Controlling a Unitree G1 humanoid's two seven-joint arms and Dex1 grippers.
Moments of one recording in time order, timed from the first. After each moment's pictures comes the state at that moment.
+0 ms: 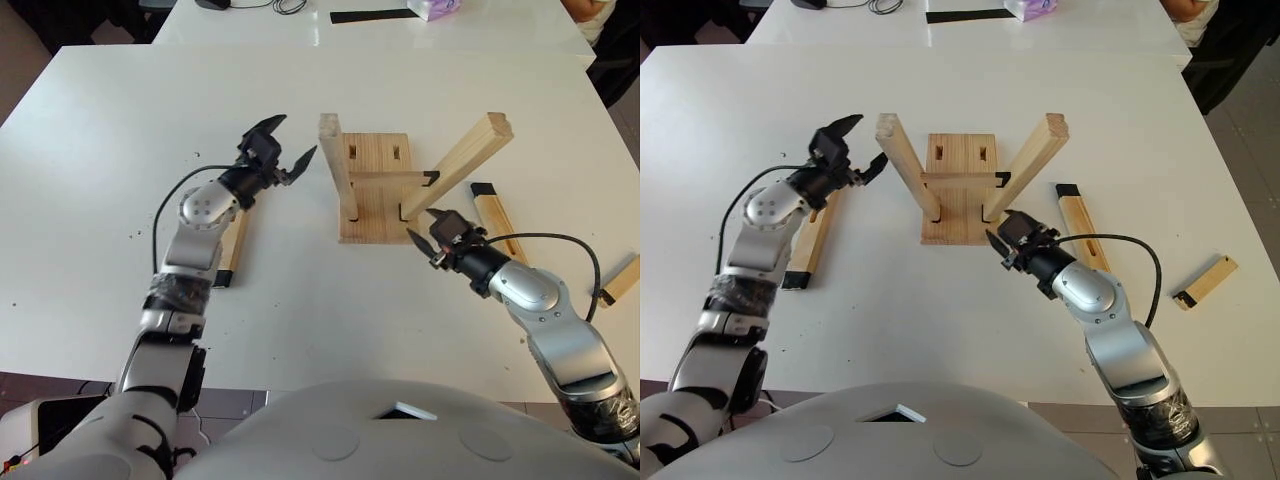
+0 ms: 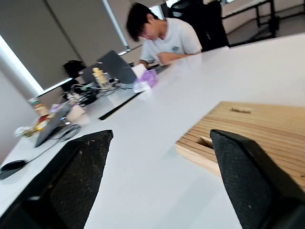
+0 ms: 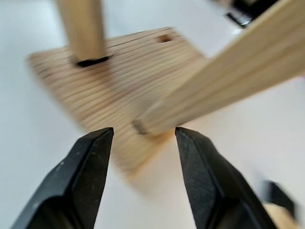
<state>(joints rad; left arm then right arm) -0.41 0.34 -0.14 0.44 -0.05 -0.31 -0.57 0.19 -0.59 0.30 -0.65 -0.02 0.63 0.46</state>
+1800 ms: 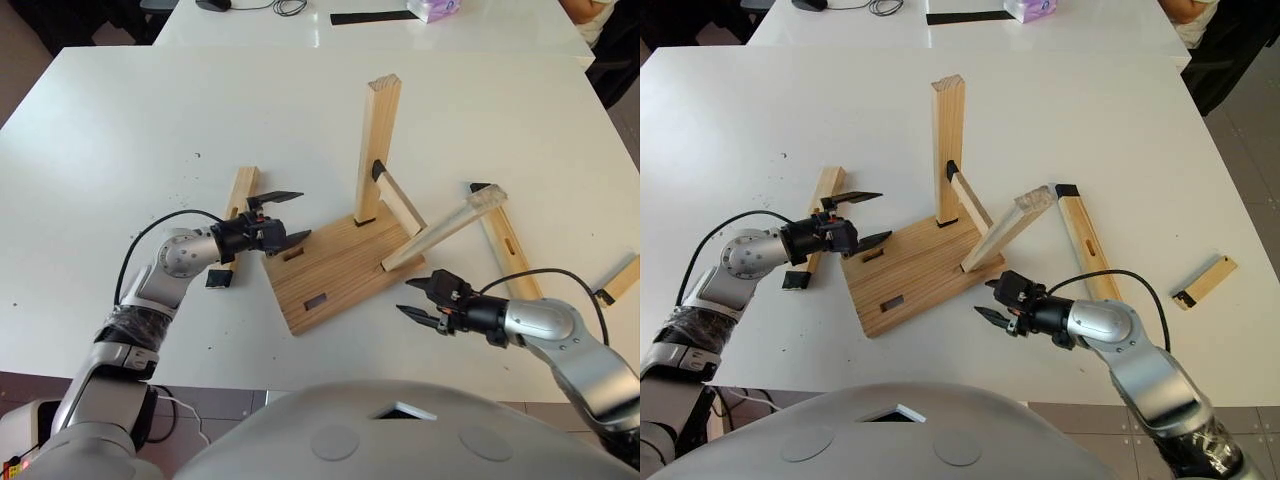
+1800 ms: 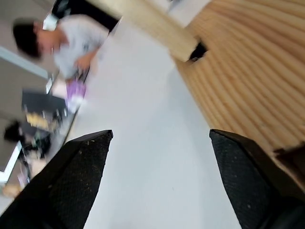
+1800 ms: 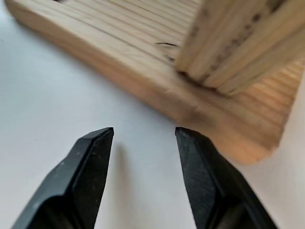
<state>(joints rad) -0.18 0.64 -0.25 0.31 0.23 -0.72 -0.70 0.30 -0.70 0.29 -0.61 0.11 0.57 0.70</state>
